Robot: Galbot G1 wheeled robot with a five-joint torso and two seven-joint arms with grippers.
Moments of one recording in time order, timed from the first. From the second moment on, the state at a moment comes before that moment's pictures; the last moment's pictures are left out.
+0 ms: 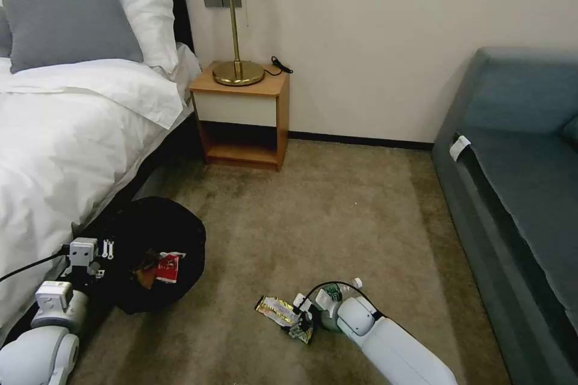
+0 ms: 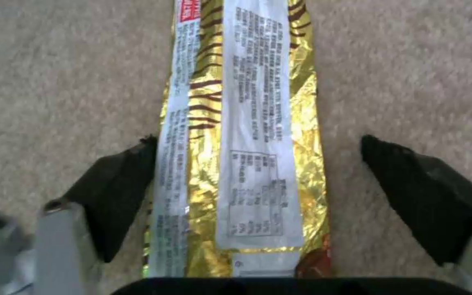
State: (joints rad) left arm 1.51 -1.17 -0.92 -1.85 -0.20 0.03 0.14; right arm -0.85 1.29 -0.21 1.04 0.01 -0.29 -0.50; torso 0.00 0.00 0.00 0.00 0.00
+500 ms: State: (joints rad) left arm 1.50 -1.17 -0.91 -1.83 -0.20 0.01 0.14; right arm -0.86 1.29 -0.19 1.01 -0.02 -0.27 -0.52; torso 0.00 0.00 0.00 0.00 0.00
